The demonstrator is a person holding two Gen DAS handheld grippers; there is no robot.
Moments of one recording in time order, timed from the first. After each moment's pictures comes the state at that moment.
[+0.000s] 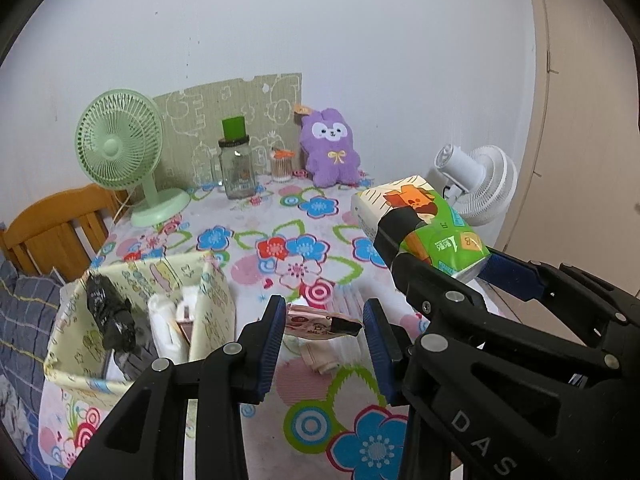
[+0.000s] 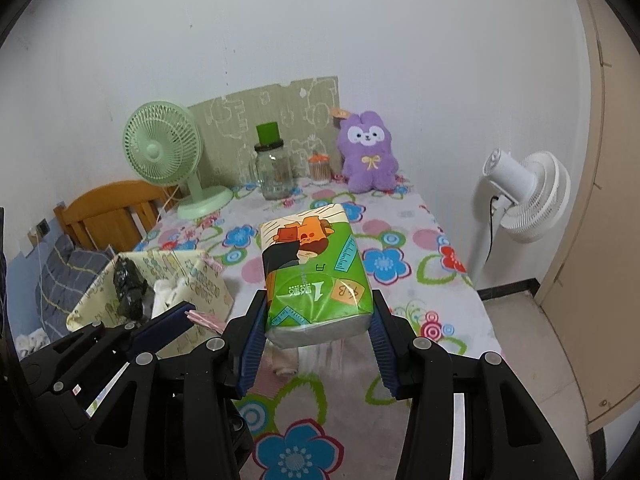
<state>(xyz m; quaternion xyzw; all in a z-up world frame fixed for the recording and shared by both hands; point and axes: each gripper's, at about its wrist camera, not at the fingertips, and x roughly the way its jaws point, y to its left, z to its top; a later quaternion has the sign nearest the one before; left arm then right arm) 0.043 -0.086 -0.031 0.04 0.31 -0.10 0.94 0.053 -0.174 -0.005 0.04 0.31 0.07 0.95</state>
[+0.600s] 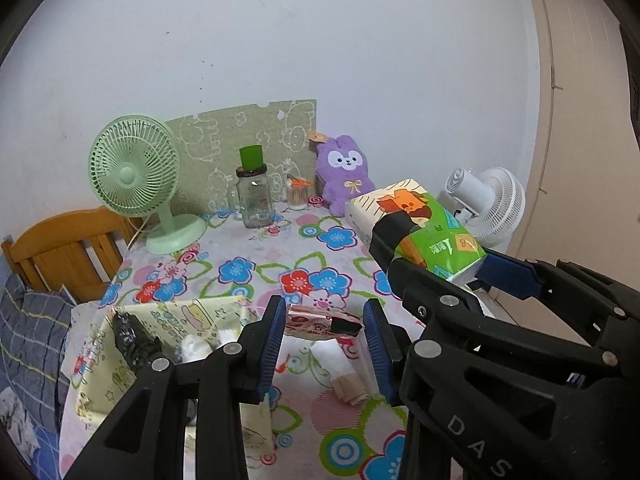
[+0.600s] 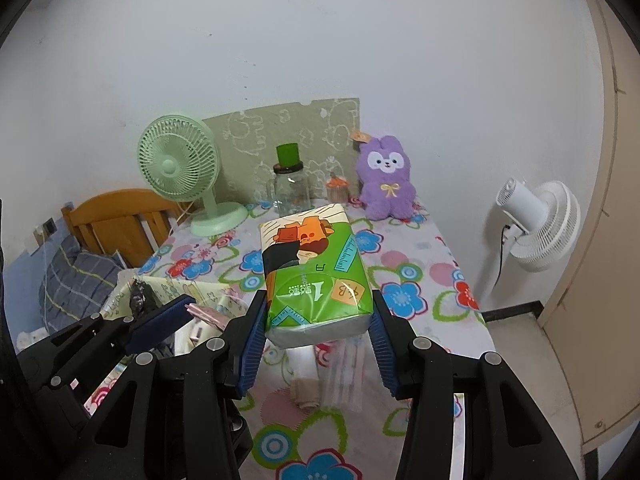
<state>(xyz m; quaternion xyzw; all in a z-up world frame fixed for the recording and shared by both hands) 0.057 -0.058 -0.003 0.04 0.28 -0.09 0.95 0.071 -0.146 0.028 0.03 0.29 0.08 0.95</state>
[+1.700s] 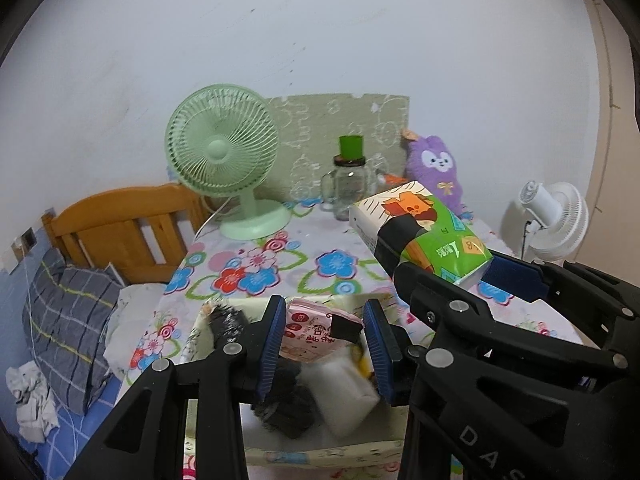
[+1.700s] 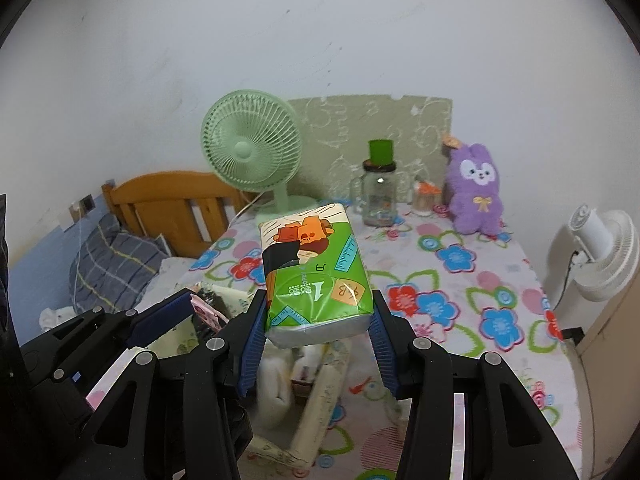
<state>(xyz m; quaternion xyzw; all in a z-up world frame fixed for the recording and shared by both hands) 0.080 0.052 -0.014 0.03 0.29 0.01 0.96 0.113 -0.032 0.020 0.01 0.30 0.18 0.94</state>
